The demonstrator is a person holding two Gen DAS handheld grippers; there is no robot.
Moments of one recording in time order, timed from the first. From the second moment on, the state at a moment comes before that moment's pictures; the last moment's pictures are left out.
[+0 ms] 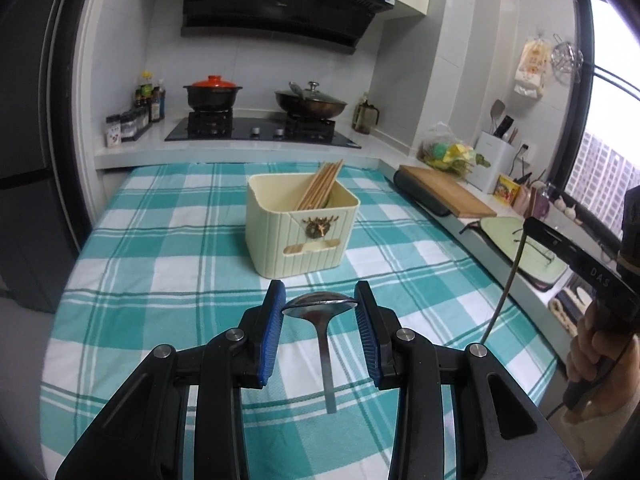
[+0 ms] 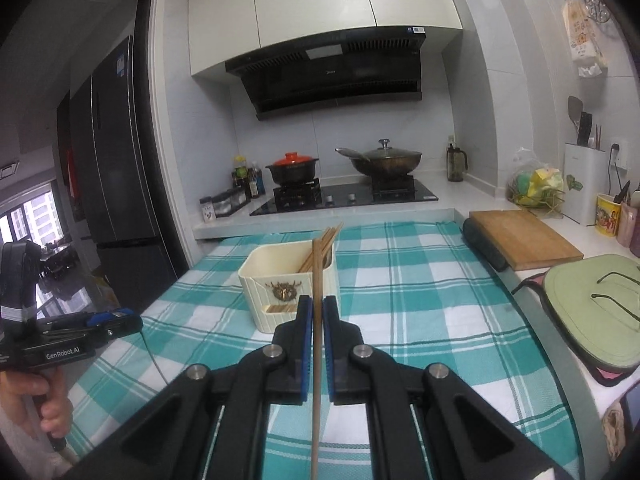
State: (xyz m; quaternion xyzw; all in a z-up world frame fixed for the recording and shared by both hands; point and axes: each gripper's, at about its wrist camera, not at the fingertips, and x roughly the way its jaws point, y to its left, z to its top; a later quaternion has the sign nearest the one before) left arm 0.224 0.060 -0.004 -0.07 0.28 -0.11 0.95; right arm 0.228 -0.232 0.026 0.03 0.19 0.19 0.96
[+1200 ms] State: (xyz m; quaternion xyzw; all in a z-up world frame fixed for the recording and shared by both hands) left arm 0.493 0.074 0.038 -0.06 0.33 -0.07 0.94; right arm 0.497 -0.134 0.055 0.05 0.18 0.25 0.95
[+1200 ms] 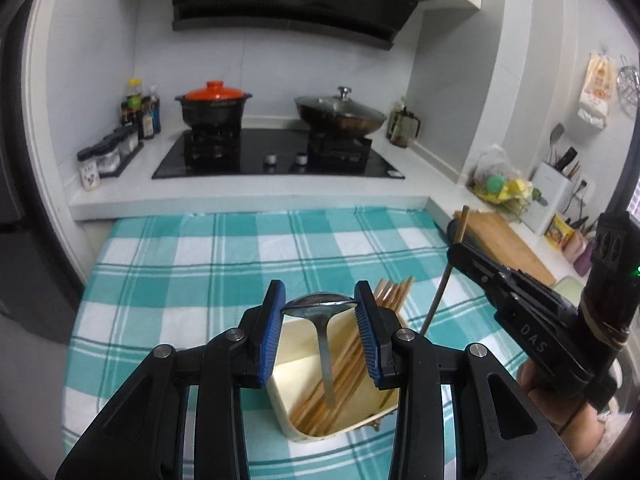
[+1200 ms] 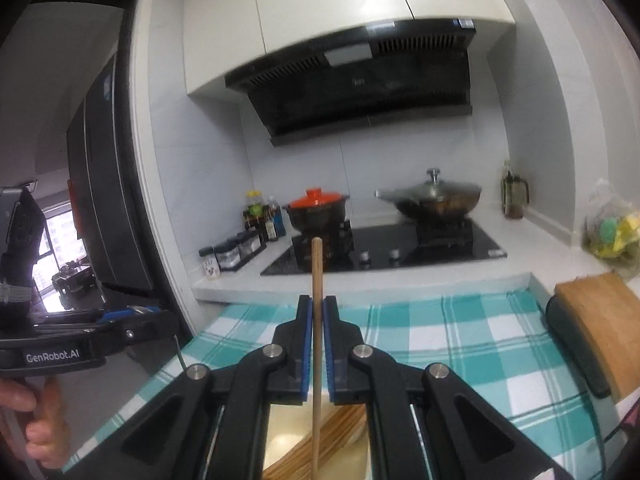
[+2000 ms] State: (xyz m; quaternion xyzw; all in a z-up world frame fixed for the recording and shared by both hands) left arm 0.335 0.064 0.087 0.02 0.25 0.02 0.97; right arm 0.425 -0.174 0.125 -0.01 0.22 0.20 0.96
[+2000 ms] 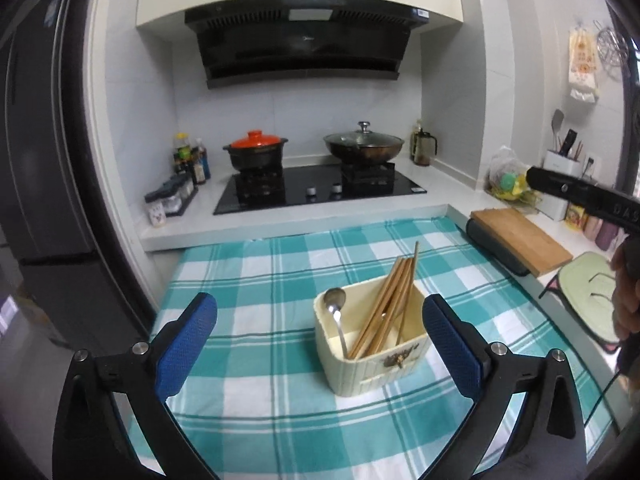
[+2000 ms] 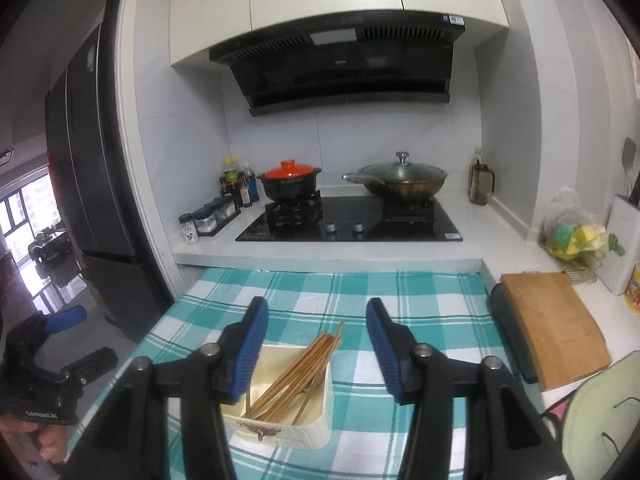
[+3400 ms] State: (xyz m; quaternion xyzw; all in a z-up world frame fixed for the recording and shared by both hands) left arm 0.178 0.016 0.042 0.00 0.28 0.10 0.95; right arm 0.177 -0.163 0.067 -0.09 0.23 0.18 0.95
